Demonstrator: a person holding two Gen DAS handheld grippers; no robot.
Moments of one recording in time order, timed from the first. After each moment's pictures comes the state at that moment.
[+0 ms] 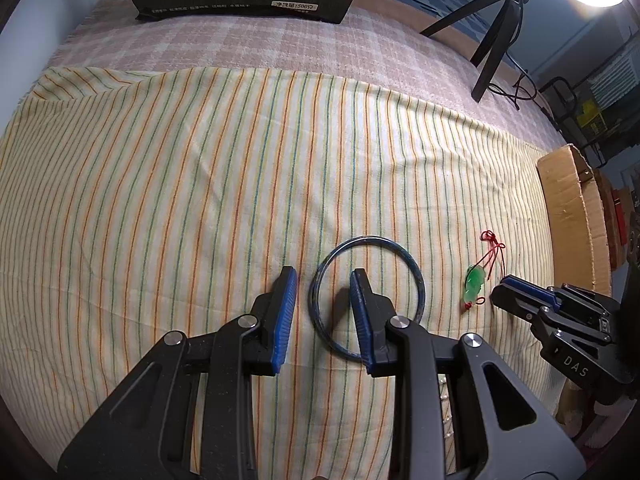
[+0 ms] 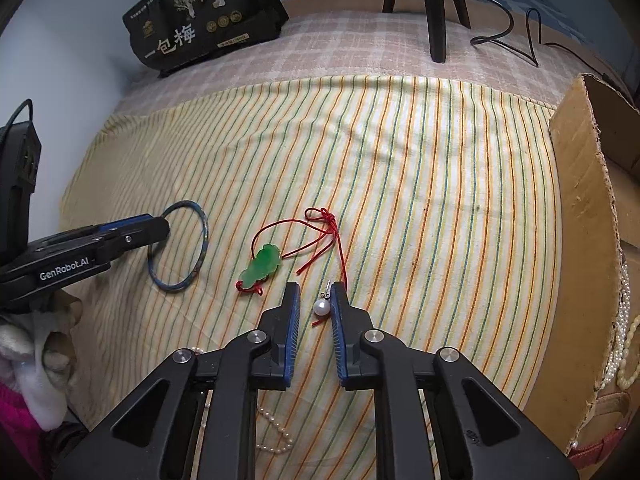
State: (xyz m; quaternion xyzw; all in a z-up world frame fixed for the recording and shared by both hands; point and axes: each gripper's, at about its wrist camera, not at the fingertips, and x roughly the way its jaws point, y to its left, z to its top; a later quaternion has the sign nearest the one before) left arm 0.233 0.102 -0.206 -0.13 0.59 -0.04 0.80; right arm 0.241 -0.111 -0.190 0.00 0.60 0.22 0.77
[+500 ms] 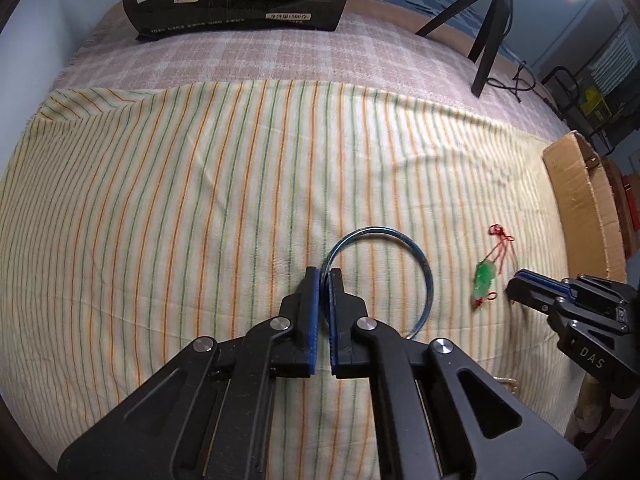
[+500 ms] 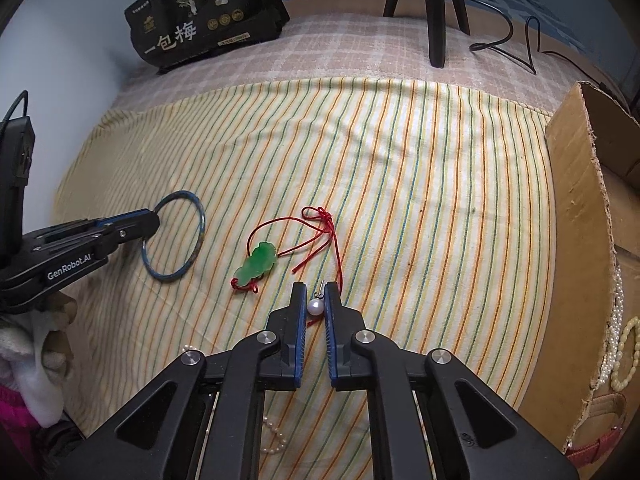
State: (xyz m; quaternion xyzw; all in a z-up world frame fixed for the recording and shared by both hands) left arm 0.231 0.095 -0.203 -0.10 0.57 -0.03 0.81; right arm 0.239 -0.112 -0.189 -0.01 0.59 0.21 0.78
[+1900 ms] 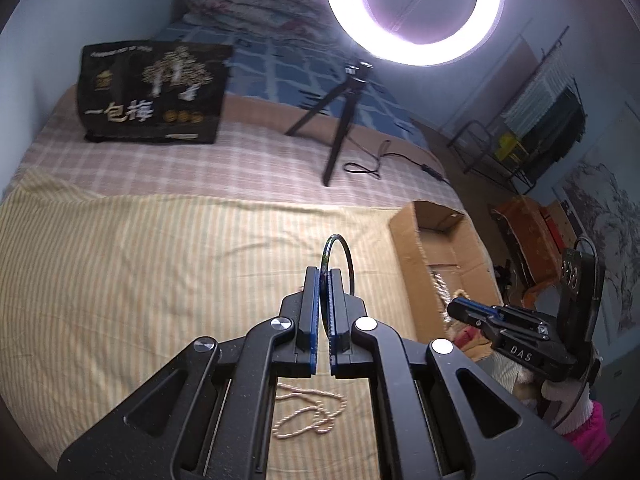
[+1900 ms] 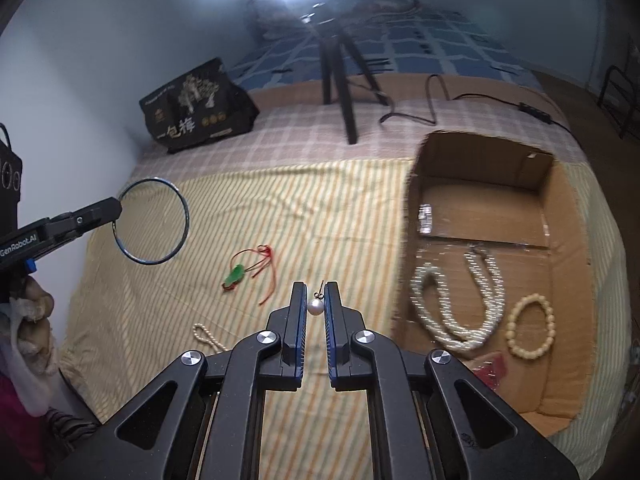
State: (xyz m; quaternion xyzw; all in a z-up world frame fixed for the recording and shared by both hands) left arm 0.200 0.037 -0.071 -0.17 0.45 -0.15 0.87; right arm 0.204 -0.223 -0.099 0.04 0.51 0.19 0.84
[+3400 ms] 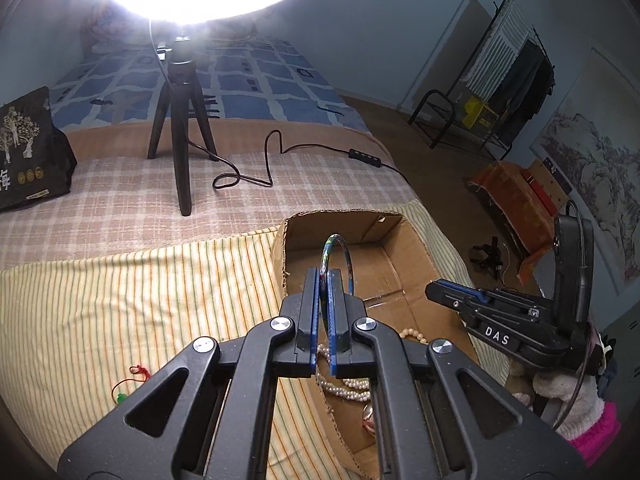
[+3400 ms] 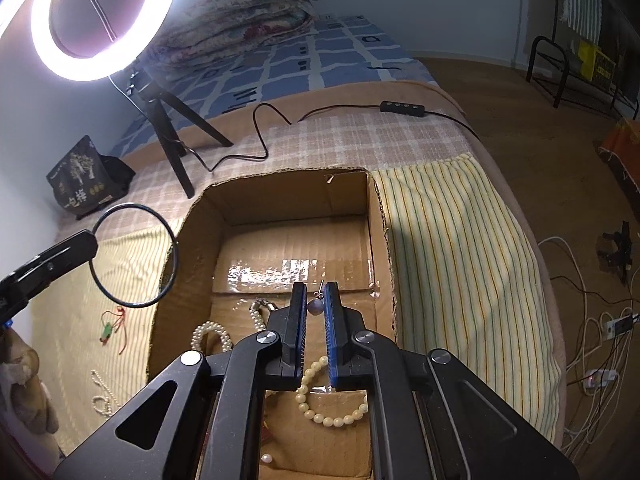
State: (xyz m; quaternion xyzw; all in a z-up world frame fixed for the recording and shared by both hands) left arm 0.271 -0.150 -0.092 -0.10 0.43 -0.21 0.87; right arm 0.265 -0.370 -0.115 0.07 0.50 0.07 0.86
